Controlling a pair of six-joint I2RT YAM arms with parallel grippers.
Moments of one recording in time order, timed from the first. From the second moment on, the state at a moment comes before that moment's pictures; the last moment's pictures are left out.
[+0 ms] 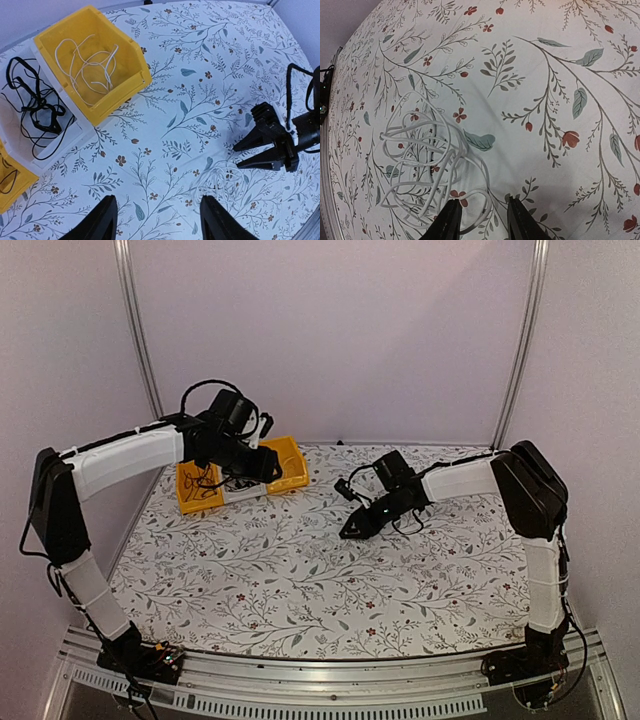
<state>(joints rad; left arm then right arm) -0.58 1.72 1.47 -0.60 0.00 -0.26 0.62 2.15 1.42 -0.24 -0.58 -0.13</state>
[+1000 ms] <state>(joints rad) -0.61 1.75 1.33 -0.40 0.23 -0.22 0.64 2.00 1.46 -0.34 -0.67 -0.07</state>
